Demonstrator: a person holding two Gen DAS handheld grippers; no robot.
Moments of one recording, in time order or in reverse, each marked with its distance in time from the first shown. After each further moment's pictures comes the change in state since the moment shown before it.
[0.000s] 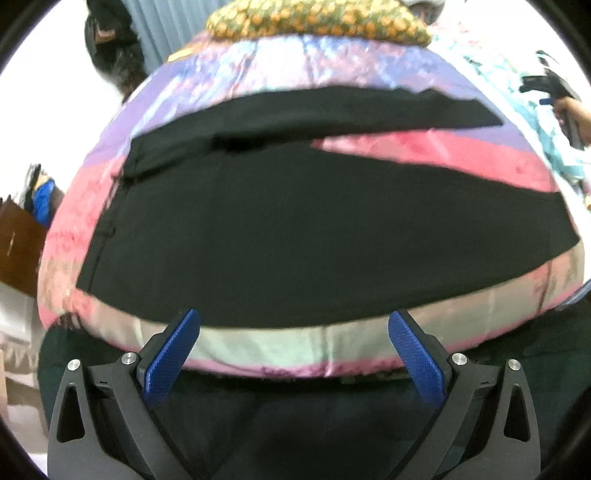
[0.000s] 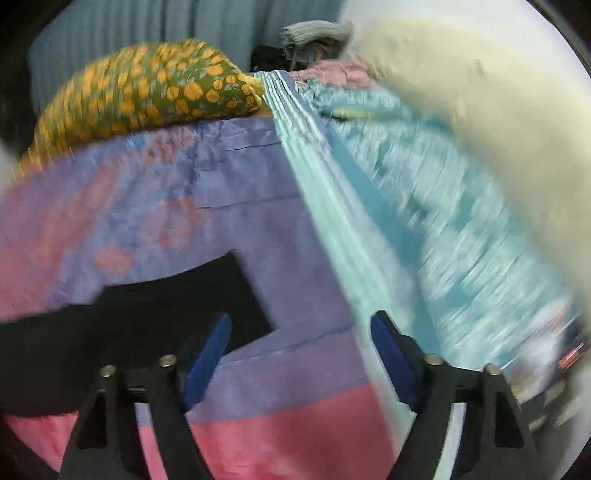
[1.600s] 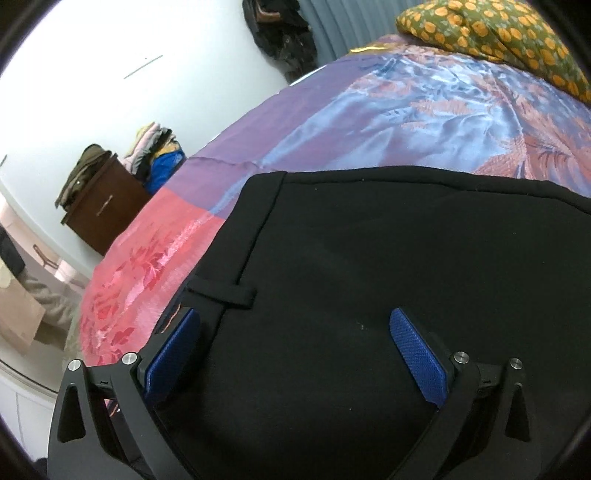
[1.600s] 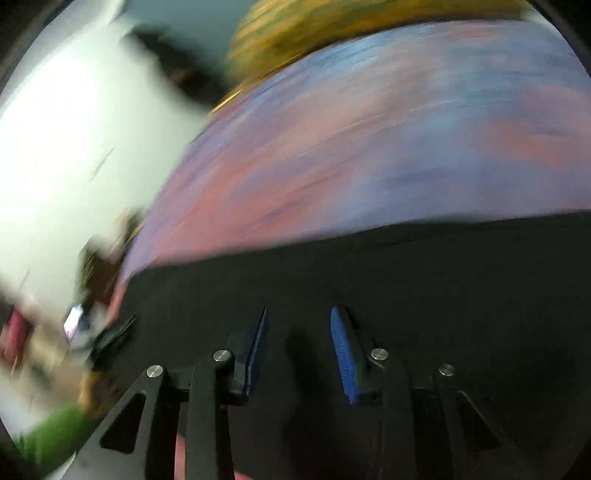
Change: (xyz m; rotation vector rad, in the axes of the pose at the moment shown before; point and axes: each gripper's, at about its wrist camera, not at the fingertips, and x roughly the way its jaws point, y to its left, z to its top) left arm 0.230 0.204 0.207 -0.385 -0.130 0.575; right arm 0.137 0.240 -0.058 -0.073 0.202 0.787
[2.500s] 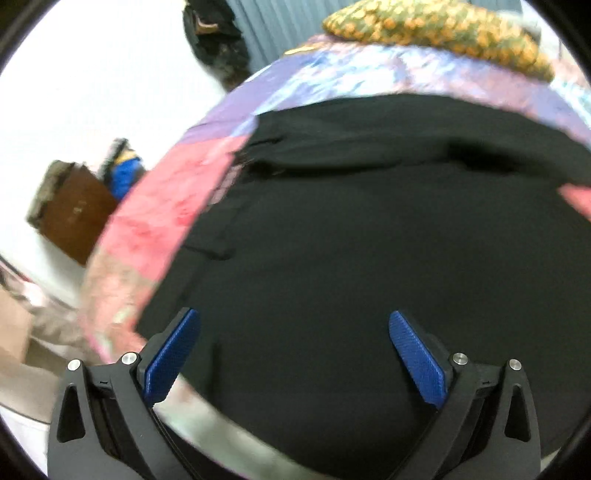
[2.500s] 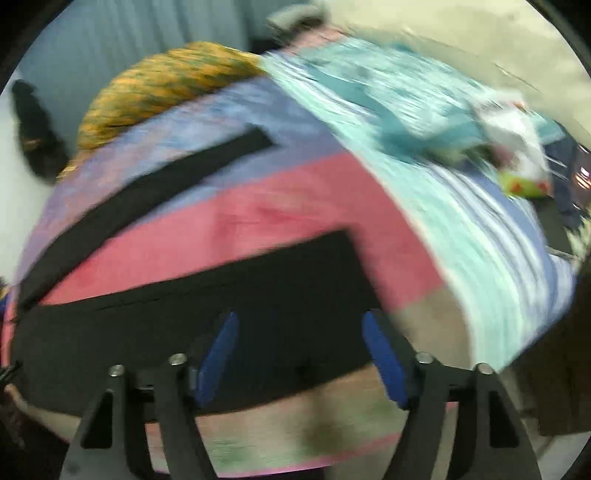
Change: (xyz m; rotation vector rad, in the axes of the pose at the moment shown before) left arm -0.122 0.088 -0.152 0.197 -0.010 -0.195; right arm -0.340 0.006 -0.302 0.164 -0.224 -0.589
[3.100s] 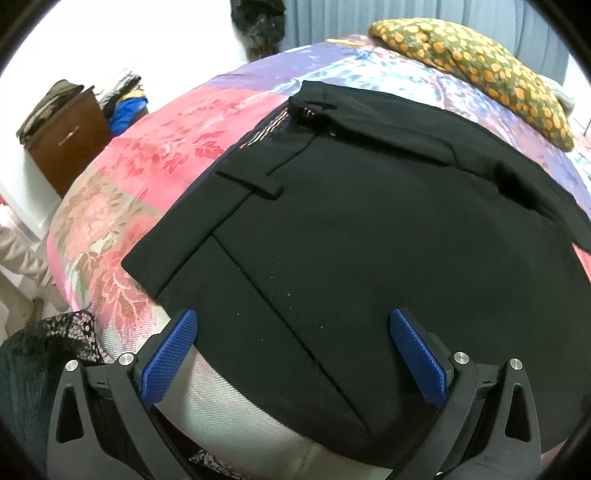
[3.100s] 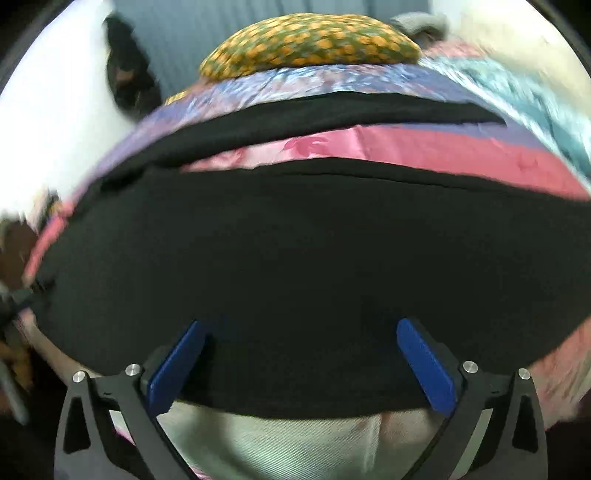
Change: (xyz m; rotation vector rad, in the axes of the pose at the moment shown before) left arm 0.020 0.055 -0.032 -0.272 0.049 -0.188; right arm 0.068 0.274 -0.141 -0.284 0.003 0.164
